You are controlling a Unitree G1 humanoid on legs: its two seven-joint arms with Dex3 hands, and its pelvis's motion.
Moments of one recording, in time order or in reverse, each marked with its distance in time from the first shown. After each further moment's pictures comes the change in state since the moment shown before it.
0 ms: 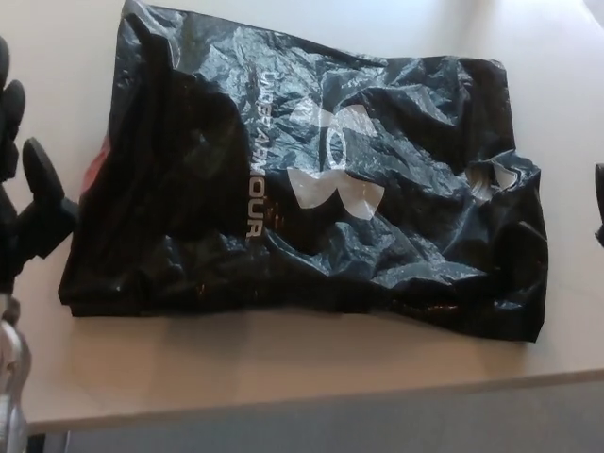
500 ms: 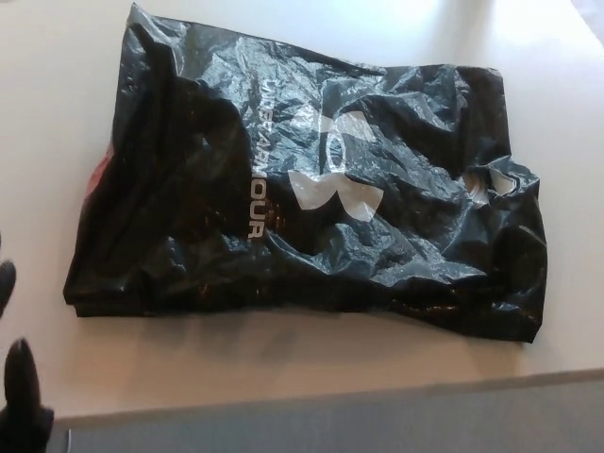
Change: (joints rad) left_arm 0.639 -0.059 0.003 -0.320 -0.072 -0.084 -0.078; right_arm 0.667 0.095 -0.026 -0.357 0.028 -0.087 0.020
